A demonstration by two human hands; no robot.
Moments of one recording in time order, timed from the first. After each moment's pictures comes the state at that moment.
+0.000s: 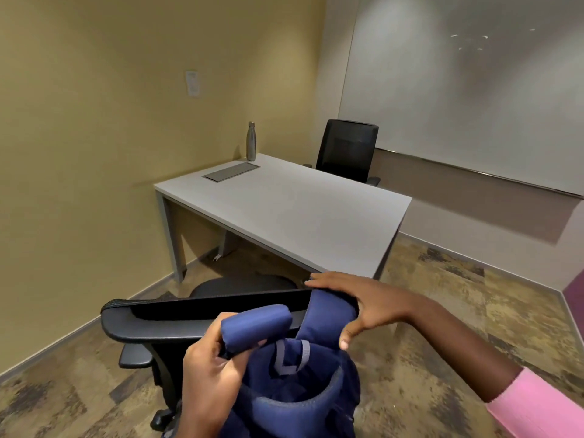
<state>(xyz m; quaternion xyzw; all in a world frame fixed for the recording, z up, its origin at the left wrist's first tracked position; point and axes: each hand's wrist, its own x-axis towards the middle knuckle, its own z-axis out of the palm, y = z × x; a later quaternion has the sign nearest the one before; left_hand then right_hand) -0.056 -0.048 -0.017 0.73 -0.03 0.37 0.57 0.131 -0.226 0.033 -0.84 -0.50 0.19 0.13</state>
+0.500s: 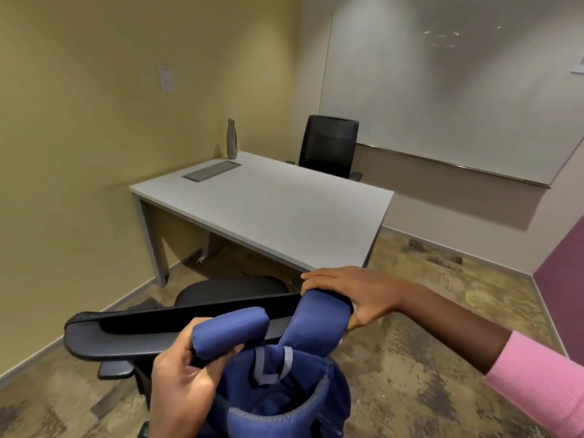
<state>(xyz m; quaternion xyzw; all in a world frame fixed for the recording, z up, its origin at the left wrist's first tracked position) -0.059 -0.039 -0.003 0.73 -0.02 0.36 0.59 0.150 -0.225 0.035 -0.80 -0.59 0.11 0.06</state>
